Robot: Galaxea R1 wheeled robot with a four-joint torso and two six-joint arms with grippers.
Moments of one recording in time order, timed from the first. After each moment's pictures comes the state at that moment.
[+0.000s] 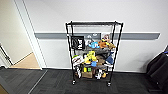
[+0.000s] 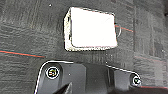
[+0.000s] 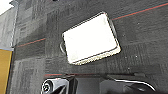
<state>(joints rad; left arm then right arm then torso) 1.24 2.79 -2.35 -0.14 0.00 -0.02 -1.26 2.70 -2.26 -0.08 0.12 0.28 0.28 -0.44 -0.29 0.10</state>
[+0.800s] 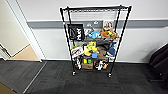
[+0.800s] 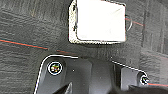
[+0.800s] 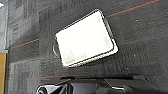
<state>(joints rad) 1.19 2.79 -2.35 -0.16 0.01 -0.02 -1.16 2.65 -2.23 -0.07 0.10 0.30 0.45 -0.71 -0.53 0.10</state>
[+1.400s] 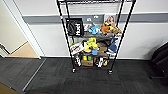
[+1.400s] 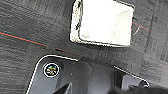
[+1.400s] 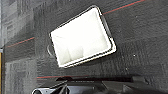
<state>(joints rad) 1.18 2.81 -2.37 -0.26 0.00 -0.02 -1.13 2.65 -2.22 -0.07 0.07 0.31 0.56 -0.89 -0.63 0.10</state>
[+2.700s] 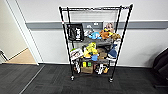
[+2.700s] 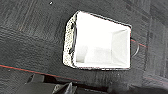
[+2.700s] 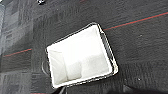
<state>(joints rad) 1.16 2.82 -2.36 -0.29 0.02 -0.02 -1.14 2.65 -2.22 -0.06 0.06 0.31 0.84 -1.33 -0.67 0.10</state>
